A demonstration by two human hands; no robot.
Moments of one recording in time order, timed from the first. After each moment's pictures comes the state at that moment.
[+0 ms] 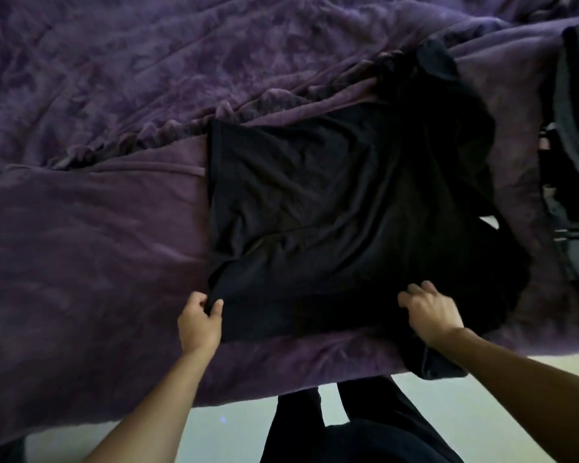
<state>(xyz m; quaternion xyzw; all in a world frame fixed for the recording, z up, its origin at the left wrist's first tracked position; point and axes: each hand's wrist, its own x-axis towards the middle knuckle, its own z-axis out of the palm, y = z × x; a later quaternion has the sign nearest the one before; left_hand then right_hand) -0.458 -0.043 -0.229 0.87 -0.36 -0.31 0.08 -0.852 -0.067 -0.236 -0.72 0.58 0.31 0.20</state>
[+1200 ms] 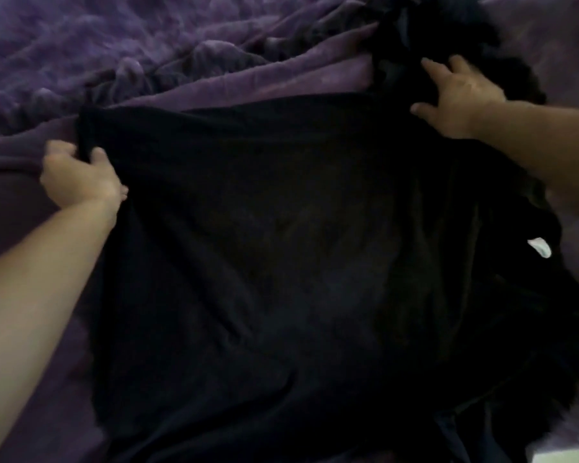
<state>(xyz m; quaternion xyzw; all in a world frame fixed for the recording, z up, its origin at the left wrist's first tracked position) -0.410 -0.335 -0.367 0.90 -0.31 -0.17 0.26 -0.920 -0.418 -0.315 -0.68 0.71 0.13 0.14</state>
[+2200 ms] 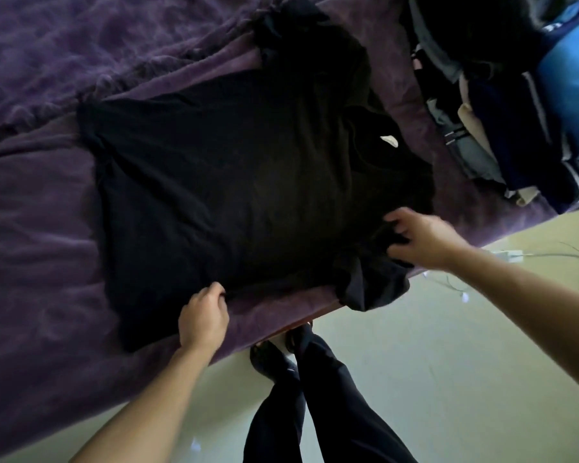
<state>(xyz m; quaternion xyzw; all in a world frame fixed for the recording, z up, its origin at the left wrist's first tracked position) -0.581 0.036 -0.282 0.71 -0.66 -0.26 -0.05 -0.964 -0.002 -0.205 -0.57 0.75 0.09 0.32</state>
